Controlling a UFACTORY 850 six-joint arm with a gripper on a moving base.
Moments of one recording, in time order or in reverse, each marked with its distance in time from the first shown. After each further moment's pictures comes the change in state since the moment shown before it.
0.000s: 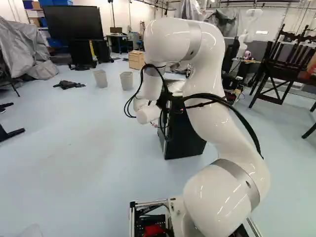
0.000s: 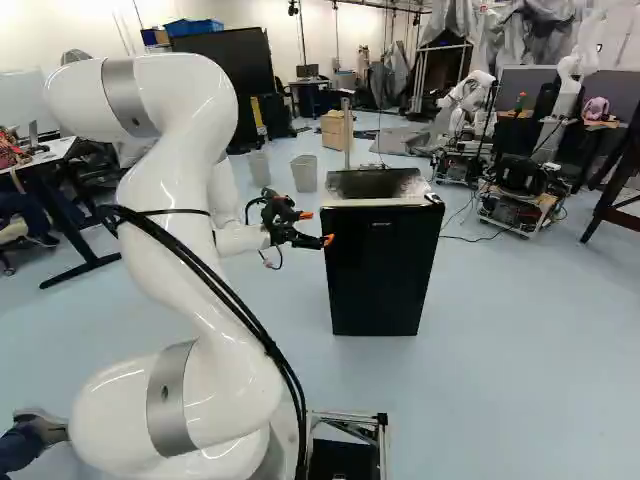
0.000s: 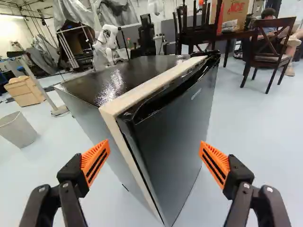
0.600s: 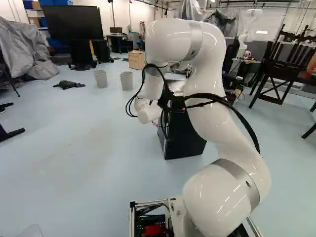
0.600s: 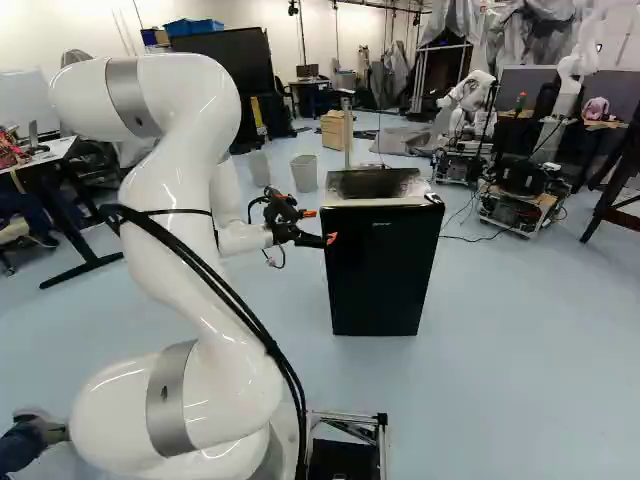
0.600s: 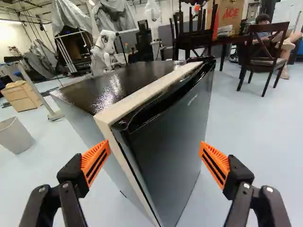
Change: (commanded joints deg) arm -1.0 -0.1 -0.2 0.0 1.5 0.0
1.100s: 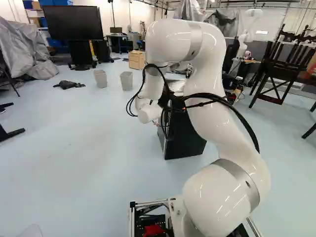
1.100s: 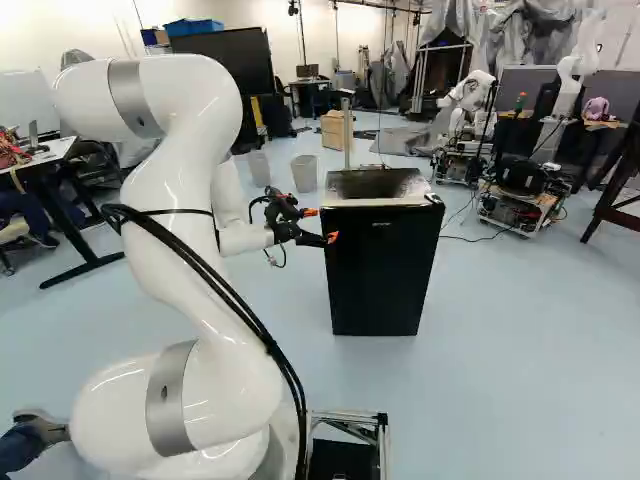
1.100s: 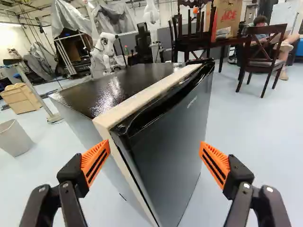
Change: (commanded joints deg) arm -0.2 -0.3 -0.5 0.0 0.4 0.0
